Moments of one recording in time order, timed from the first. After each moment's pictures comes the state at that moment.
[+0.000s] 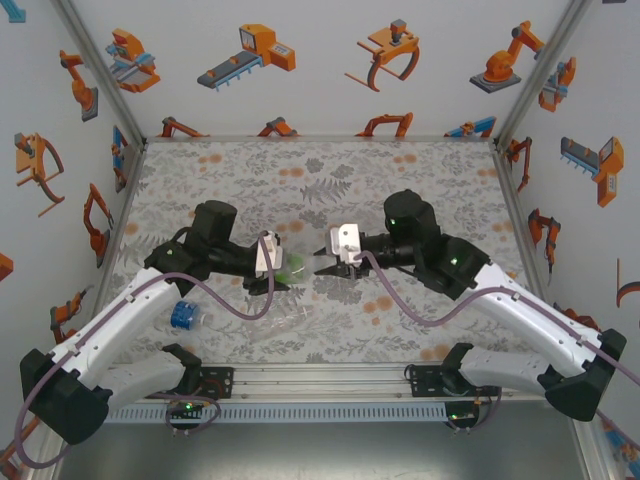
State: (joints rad) left arm -0.61 1.05 0.91 -0.59 0.81 0.85; right arm 0.88 1.09 1.12 -0.39 -0.65 -0.59
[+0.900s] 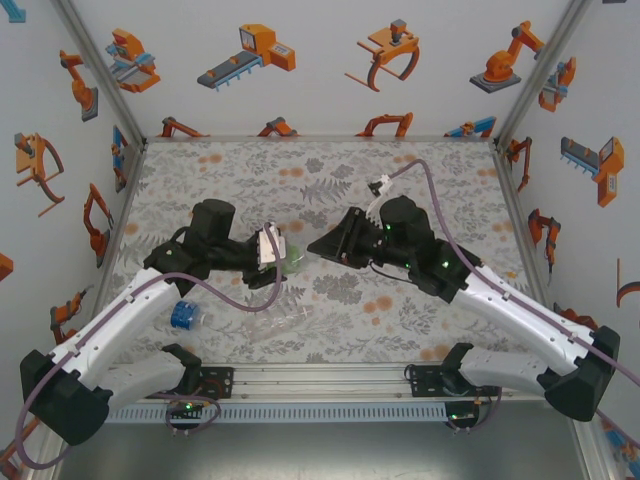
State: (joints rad) left arm -0.61 1.05 0.90 -0.53 0.66 0.77; right arm 0.86 1.09 1.04 -0.31 -0.19 1.06
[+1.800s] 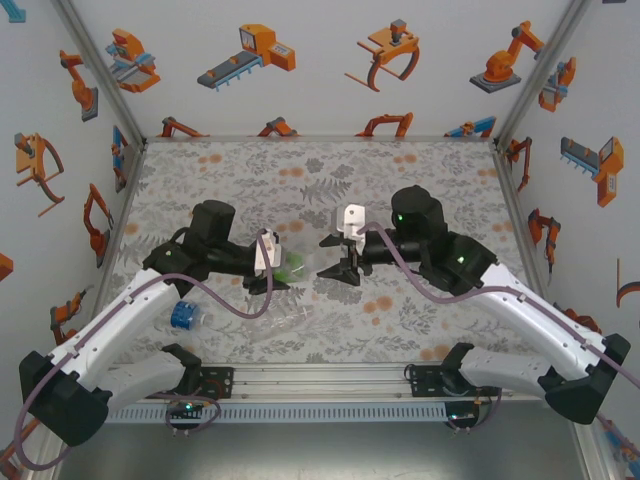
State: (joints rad) left arm -0.61 1.04 0.90 -0.57 0.81 0.83; right arm 0.85 1.08 1.15 -0.41 -0.65 -0.42
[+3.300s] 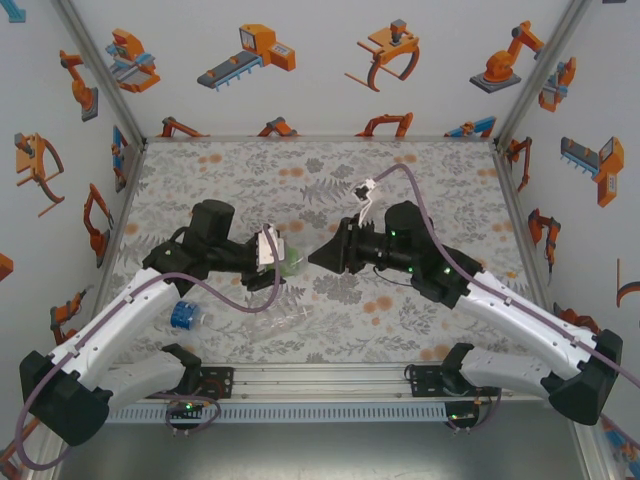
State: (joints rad) left arm -0.60 1.04 0.90 -0.56 0.68 0.78; right arm 0.88 1.06 0.98 -0.22 -0.25 0.69
